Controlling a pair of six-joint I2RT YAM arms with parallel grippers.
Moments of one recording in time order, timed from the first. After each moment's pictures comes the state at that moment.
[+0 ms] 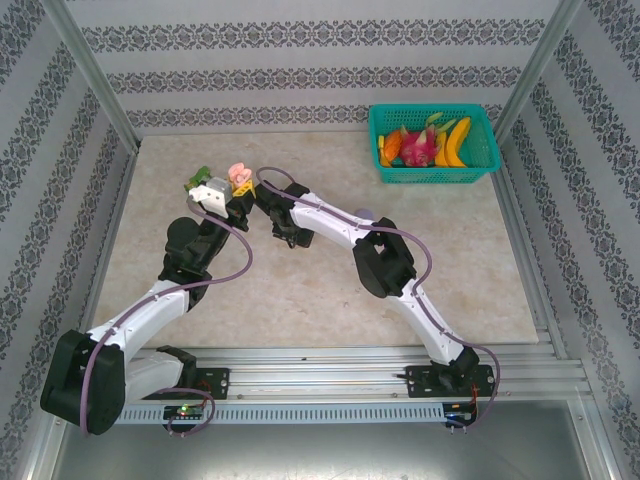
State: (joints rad) left arm -0.30 1.12 0.53 0.78 0.11 -0.06; right arm 0.81 2.49 2.22 -1.12 0.22 1.18
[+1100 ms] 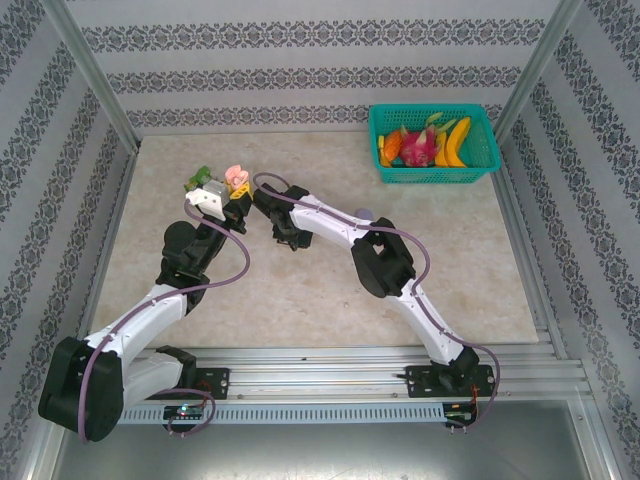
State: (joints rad) left arm -0.29 1.09 0.50 0.78 0.11 -0.06; right arm 0.81 2.50 2.19 -1.09 0.19 1.01
